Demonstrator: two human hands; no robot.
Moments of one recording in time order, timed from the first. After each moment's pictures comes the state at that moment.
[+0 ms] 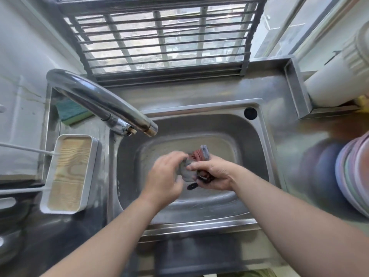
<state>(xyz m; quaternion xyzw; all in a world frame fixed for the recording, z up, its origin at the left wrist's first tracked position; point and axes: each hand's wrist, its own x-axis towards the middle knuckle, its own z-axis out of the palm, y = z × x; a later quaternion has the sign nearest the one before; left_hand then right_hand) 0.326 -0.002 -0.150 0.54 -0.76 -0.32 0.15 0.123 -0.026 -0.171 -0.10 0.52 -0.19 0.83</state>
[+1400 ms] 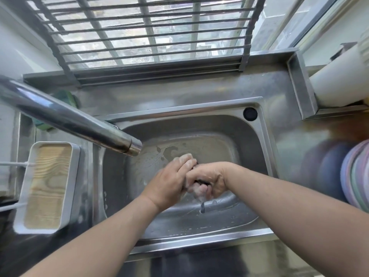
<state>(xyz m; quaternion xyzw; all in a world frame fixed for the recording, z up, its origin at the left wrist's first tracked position) 0.310 -0.021 -0.220 0.42 -0.86 -0.29 0.06 0.126 -0.055 -0.196 -0.19 0.46 0.16 0.85</state>
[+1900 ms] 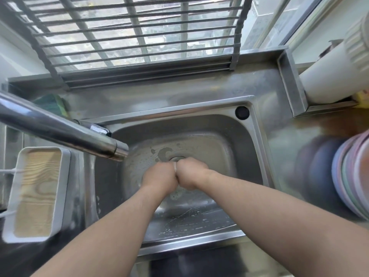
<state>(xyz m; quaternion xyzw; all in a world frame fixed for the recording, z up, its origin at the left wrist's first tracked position) 0.283 -0.049 -0.213 0.62 -0.69 -0.30 -0.23 0.160 -0.056 -0.198 -0.69 0.57 0.22 0.39</state>
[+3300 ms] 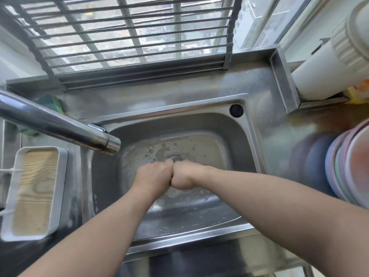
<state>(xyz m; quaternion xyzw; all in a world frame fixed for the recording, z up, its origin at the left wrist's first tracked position) 0.291 -0.041 -0.191 0.52 -0.81 -0.14 -0.23 0.162 -0.053 -0.179 -0.66 0.52 0.21 0.51</state>
